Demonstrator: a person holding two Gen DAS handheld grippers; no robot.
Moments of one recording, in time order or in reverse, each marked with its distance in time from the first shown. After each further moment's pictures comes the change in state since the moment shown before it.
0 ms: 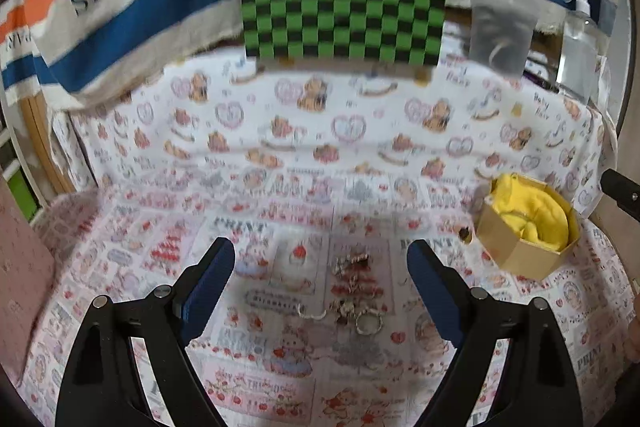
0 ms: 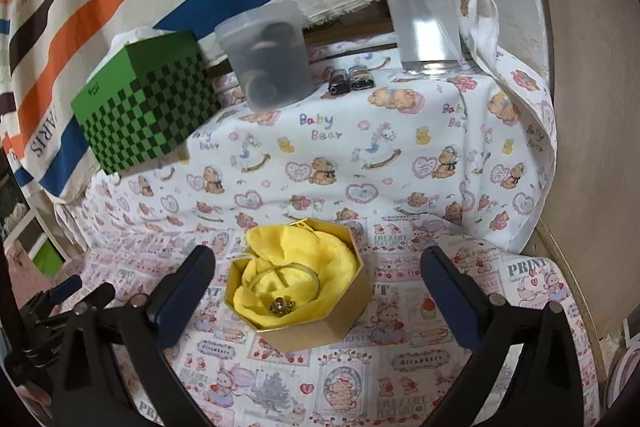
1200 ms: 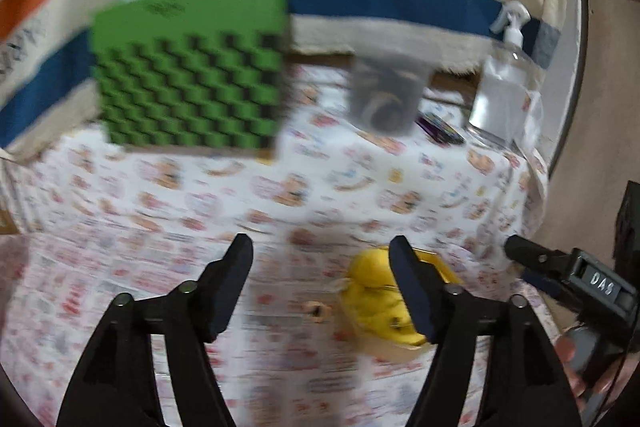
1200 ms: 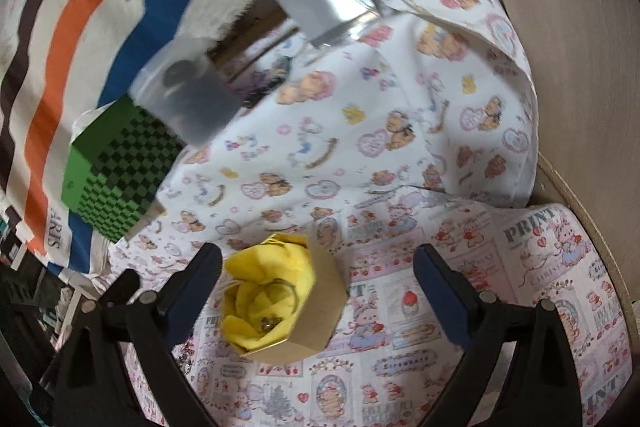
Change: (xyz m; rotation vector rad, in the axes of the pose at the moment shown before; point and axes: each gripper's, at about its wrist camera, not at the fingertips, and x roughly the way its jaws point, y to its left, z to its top) left arm -0.023 -0.092 0.056 0.025 -0.117 -0.193; right arm 0.012 -0.070 0.011 0.330 0.071 0.105
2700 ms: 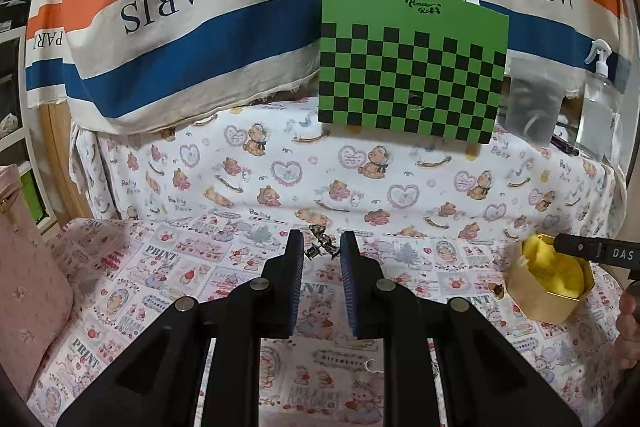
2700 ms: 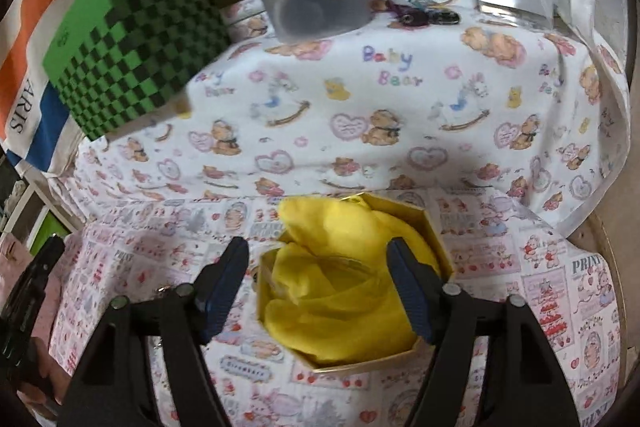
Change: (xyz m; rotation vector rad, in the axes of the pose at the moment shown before) left arm -0.025 0.144 -0.043 -0.069 -0.090 0.234; right arm 0.074 0.087 -0.031 -0.327 0.135 -0.121
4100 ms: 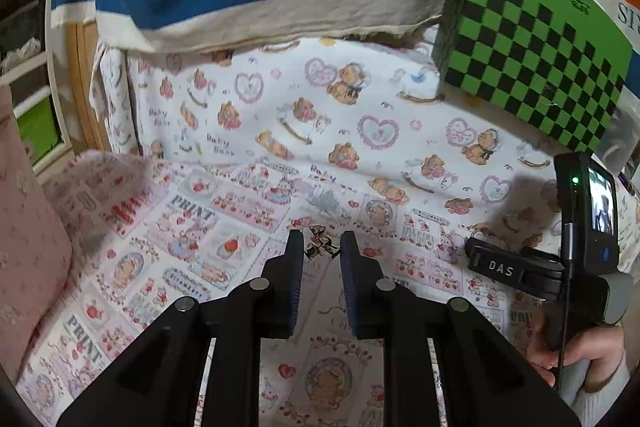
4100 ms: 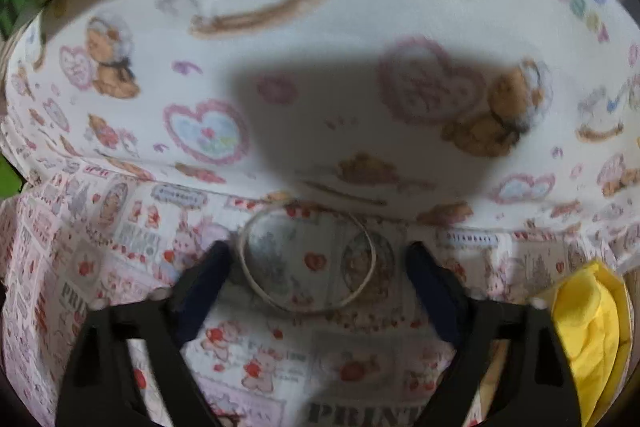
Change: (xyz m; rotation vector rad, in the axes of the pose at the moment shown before) left arm 0.056 0.064 0.000 -0.181 0.184 0.088; right arm 0.170 0.152 0.003 -0.191 0.180 -0.171
